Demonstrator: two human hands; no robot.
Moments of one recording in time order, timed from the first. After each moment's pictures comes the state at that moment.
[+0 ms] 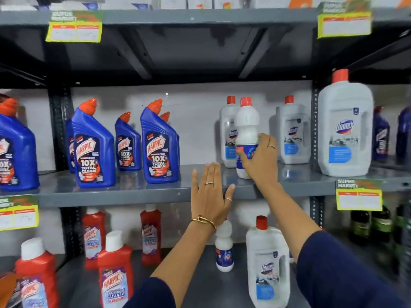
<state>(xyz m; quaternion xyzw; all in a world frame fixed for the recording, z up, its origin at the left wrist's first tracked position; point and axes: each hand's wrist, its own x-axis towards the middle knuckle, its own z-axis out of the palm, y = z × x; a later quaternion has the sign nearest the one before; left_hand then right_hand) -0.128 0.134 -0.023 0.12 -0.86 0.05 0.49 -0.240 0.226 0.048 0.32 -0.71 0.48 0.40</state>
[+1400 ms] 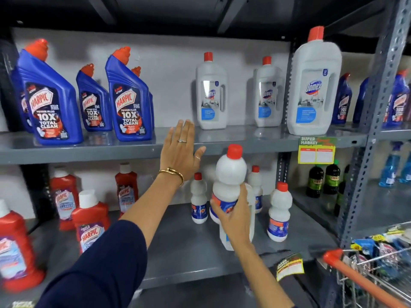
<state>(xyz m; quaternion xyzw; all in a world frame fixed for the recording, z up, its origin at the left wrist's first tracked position) -0.116 0.127 -0.020 0.11 -0.89 0.12 0.43 -0.168 0.263 -0.166 0.31 -0.65 0.67 0.21</state>
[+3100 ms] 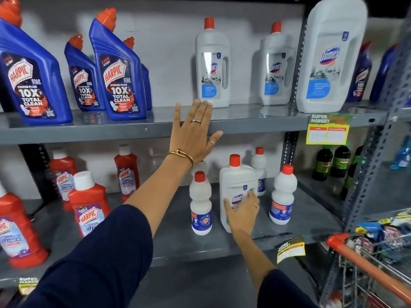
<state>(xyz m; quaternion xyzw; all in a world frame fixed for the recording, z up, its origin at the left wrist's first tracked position) -0.137 0.149 -0.024 0.10 -0.89 0.18 0.41 -0.227 0.250 -0.246 0.10 -0.79 0.58 0.19</state>
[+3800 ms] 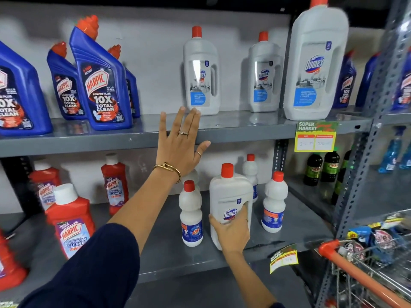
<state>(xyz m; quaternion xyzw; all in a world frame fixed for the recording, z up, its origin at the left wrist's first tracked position) -0.146 0.144 -0.033 0.10 -0.87 0.21 0.44 -0.207 0.256 -0.248 0.10 -0.75 0.61 0.23</state>
